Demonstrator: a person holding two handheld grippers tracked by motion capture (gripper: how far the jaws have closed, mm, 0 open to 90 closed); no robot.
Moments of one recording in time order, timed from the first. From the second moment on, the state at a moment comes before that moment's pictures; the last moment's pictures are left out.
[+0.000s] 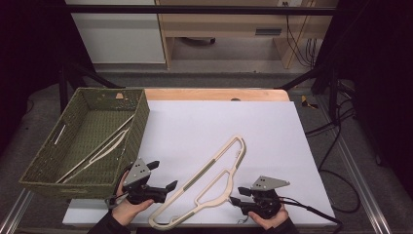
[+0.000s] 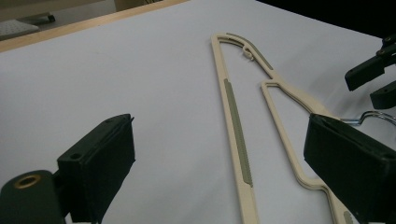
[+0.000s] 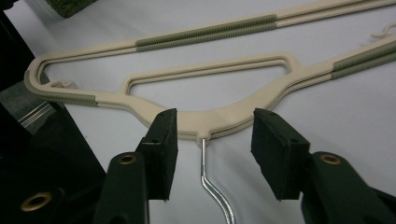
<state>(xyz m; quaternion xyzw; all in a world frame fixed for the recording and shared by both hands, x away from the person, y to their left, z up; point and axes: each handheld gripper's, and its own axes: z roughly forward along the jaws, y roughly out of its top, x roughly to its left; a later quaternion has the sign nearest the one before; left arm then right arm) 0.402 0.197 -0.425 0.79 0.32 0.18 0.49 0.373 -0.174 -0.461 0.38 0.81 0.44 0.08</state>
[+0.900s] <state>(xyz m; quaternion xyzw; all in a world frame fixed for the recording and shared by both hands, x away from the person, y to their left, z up) 0.399 0.188 -0.429 0.80 0.30 0.17 0.49 0.379 -0.163 -0.482 0.37 0.84 0.39 0.04</state>
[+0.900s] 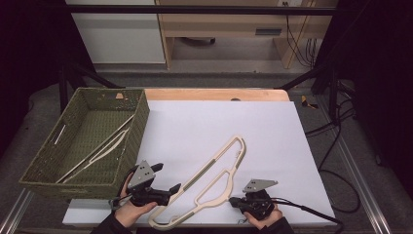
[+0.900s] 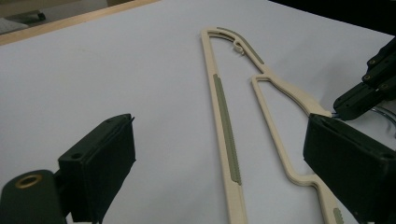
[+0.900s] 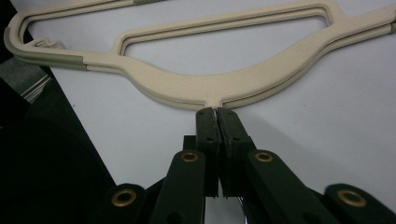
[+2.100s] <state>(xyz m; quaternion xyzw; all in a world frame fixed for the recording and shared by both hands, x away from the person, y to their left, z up) 0.398 0.062 -0.449 0.90 0.21 0.07 0.37 0.380 -0.157 -0.443 0.35 0.85 0.38 0.07</state>
